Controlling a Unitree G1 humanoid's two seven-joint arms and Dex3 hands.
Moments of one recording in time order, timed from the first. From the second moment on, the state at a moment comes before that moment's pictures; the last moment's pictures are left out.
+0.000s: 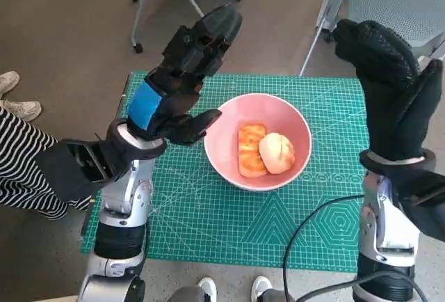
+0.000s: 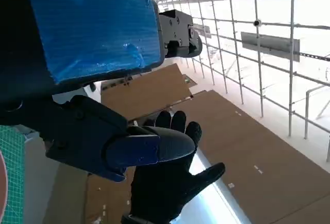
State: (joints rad) left arm -0.60 0.11 0.05 0.06 -0.33 -0.23 -0.50; right arm -0.49 -0.20 -0.14 -0.10 0.23 -0.20 0.21
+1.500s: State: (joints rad) left arm -0.59 0.11 0.06 0.07 -0.37 -0.21 -0.51; right arm -0.49 -0.19 -0.14 -0.10 0.23 -0.19 0.21
